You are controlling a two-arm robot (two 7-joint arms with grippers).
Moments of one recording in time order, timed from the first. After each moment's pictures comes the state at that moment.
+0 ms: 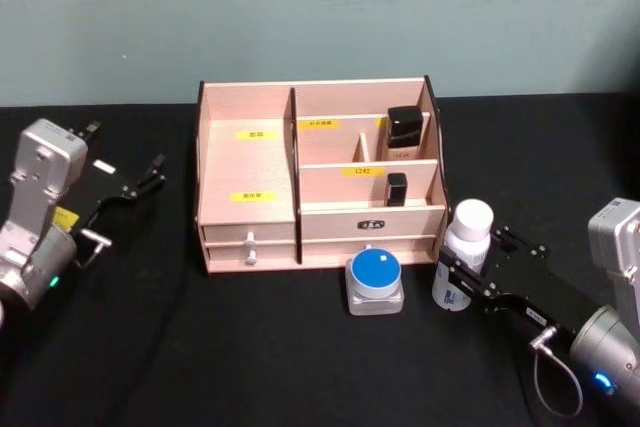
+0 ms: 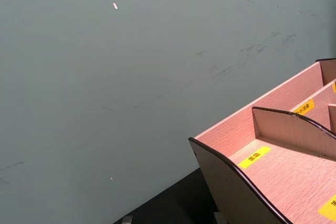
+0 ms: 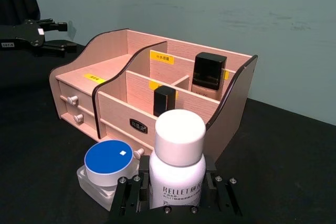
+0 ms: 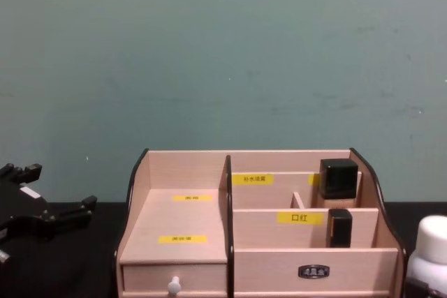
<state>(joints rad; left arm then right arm) -0.20 0.60 0.45 -1.41 -0.25 -0.12 0.03 -0.15 0.51 -0.23 -1.65 0.34 -0.09 0.36</state>
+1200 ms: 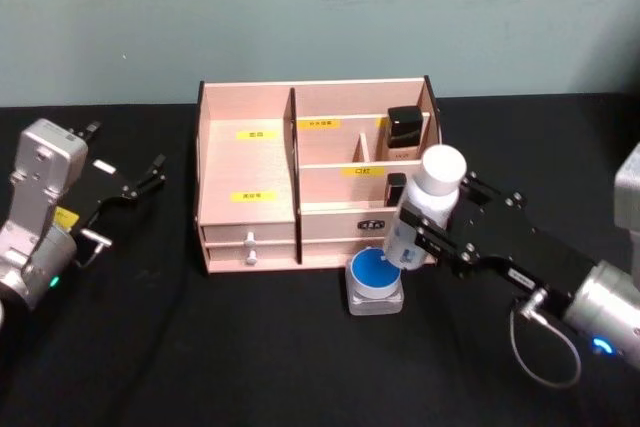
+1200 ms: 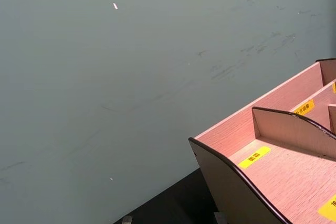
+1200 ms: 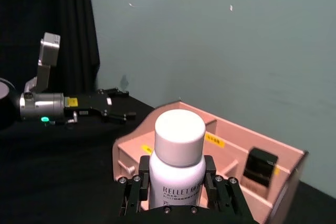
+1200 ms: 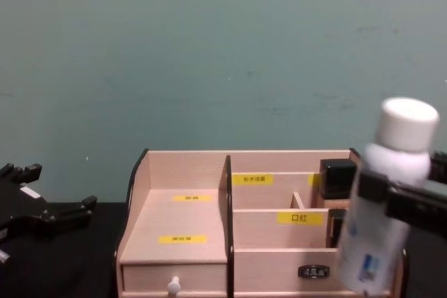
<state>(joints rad) -0.20 0.60 0.45 -1.41 -0.25 -0.12 0.03 -0.14 0.54 -0.23 -1.85 0.42 -0.07 0.47</state>
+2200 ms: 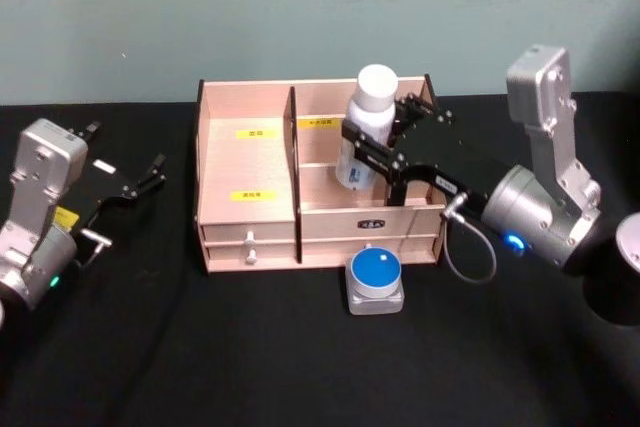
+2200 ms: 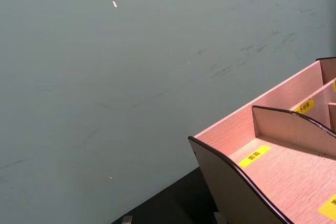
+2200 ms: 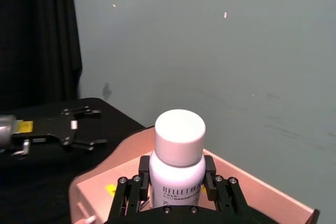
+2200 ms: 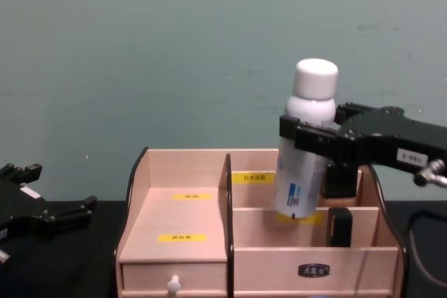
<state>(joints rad) -0.20 0.60 0.45 -1.41 -0.25 -0.12 0.03 0.21 0.41 -0.38 -1.61 0.36 0.00 0.43</state>
